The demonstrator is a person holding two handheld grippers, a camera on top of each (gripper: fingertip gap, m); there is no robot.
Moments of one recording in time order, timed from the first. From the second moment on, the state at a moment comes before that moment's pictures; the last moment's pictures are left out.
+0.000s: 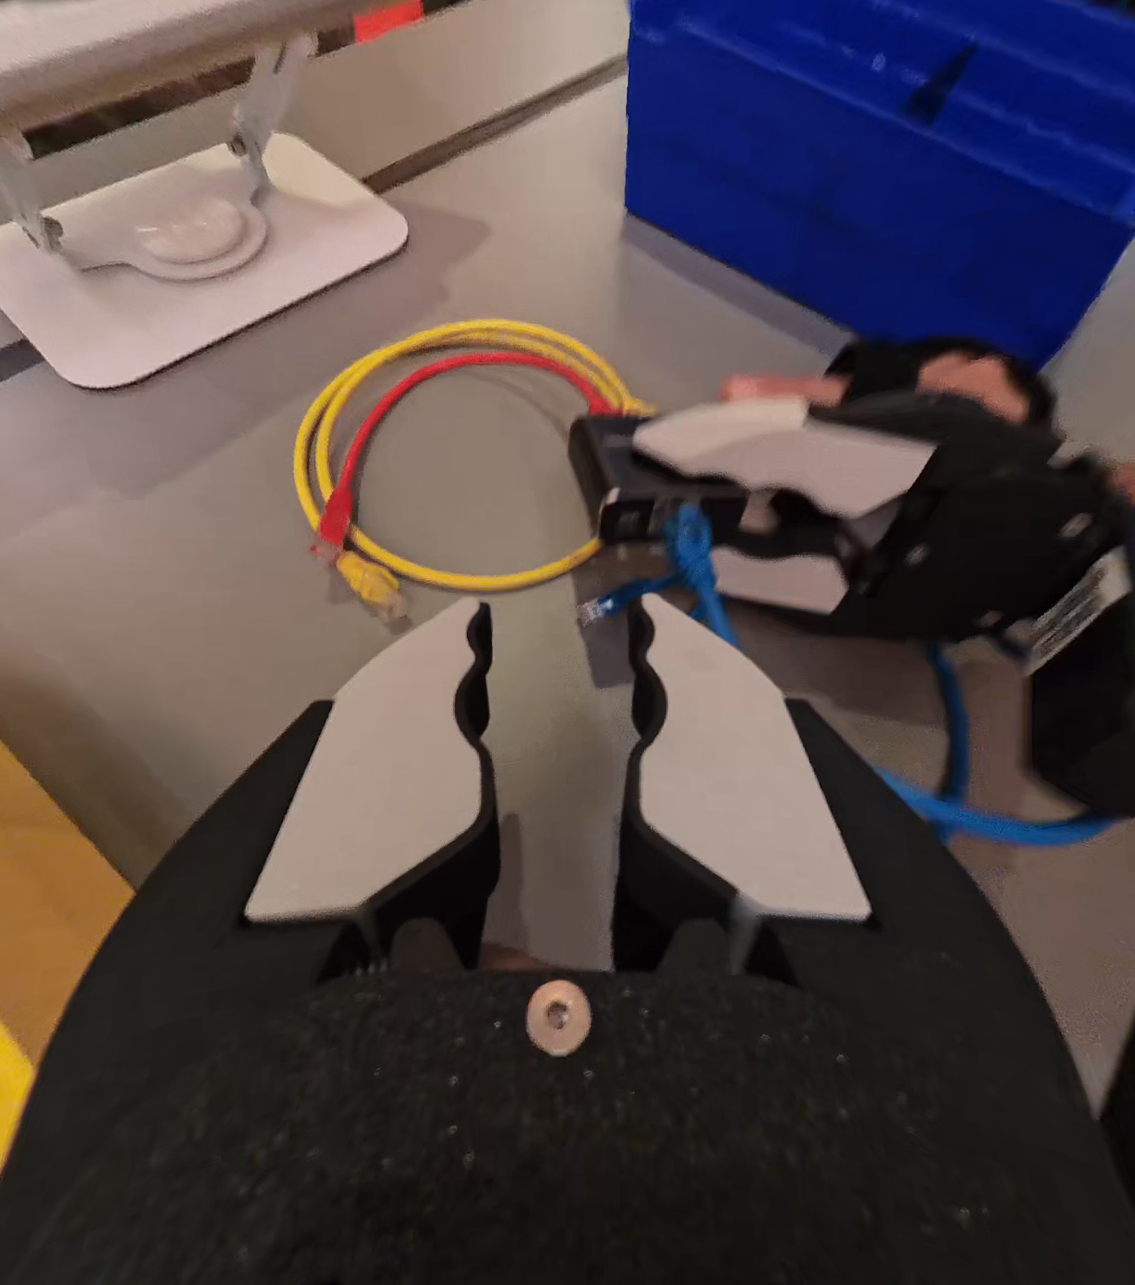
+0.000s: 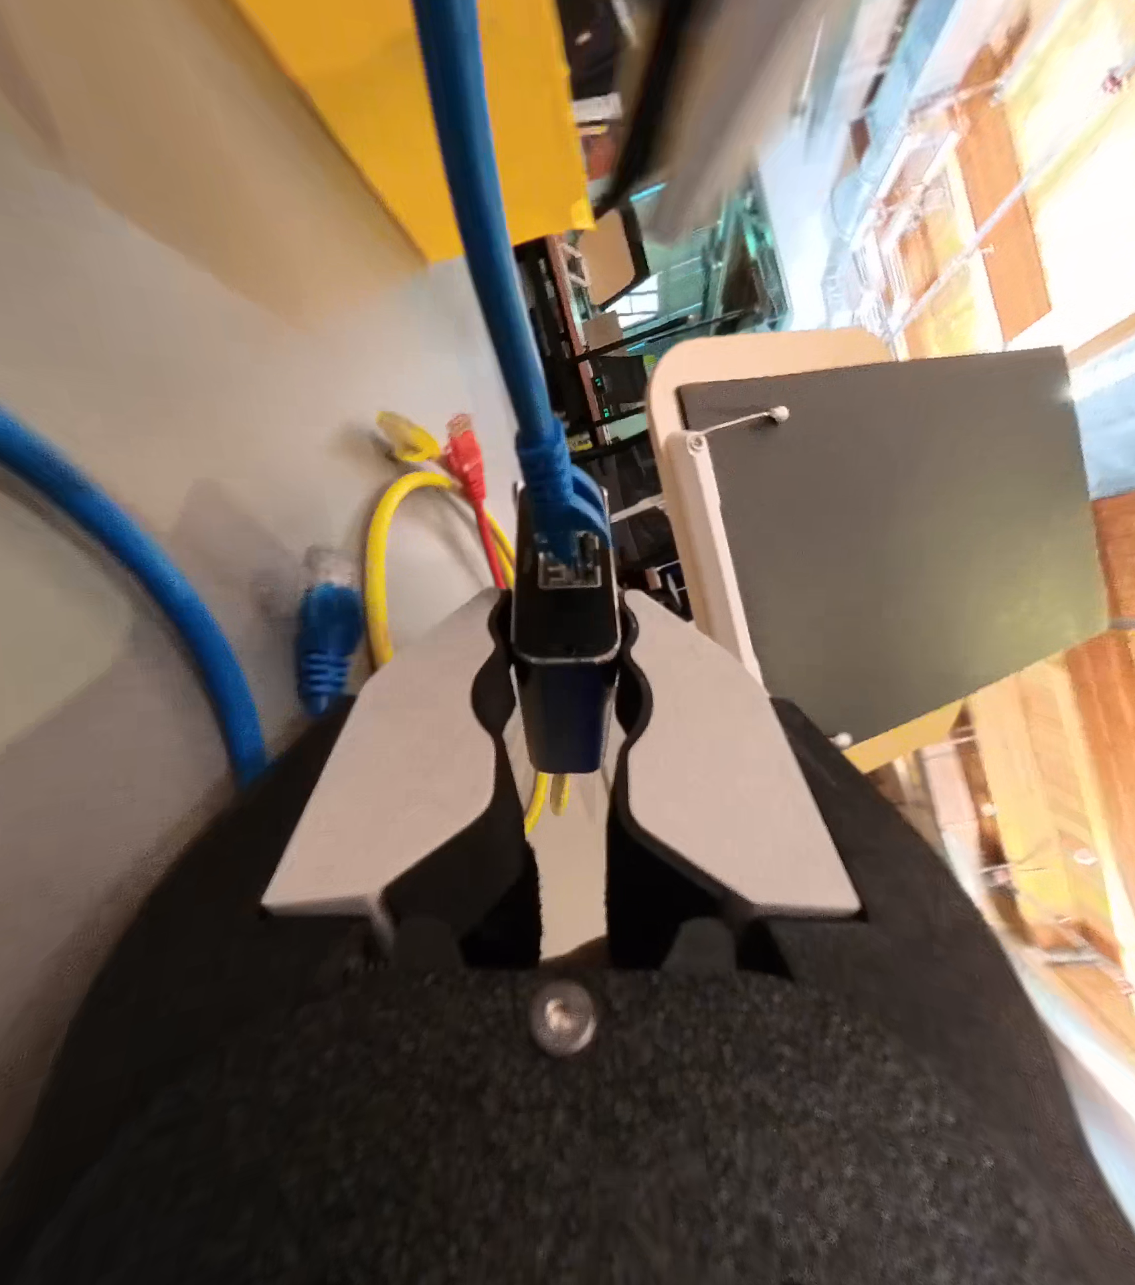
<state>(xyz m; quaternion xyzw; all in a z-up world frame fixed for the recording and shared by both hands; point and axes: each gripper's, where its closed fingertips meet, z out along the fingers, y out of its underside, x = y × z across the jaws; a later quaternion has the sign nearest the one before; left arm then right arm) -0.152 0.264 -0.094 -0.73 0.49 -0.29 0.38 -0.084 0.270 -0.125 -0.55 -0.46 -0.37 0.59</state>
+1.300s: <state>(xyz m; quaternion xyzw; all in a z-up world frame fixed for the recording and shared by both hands) -0.109 0.233 -0.110 -0.65 0.48 -0.25 0.54 -0.091 0.263 -0.120 -0.59 -0.44 -0.31 0.61</state>
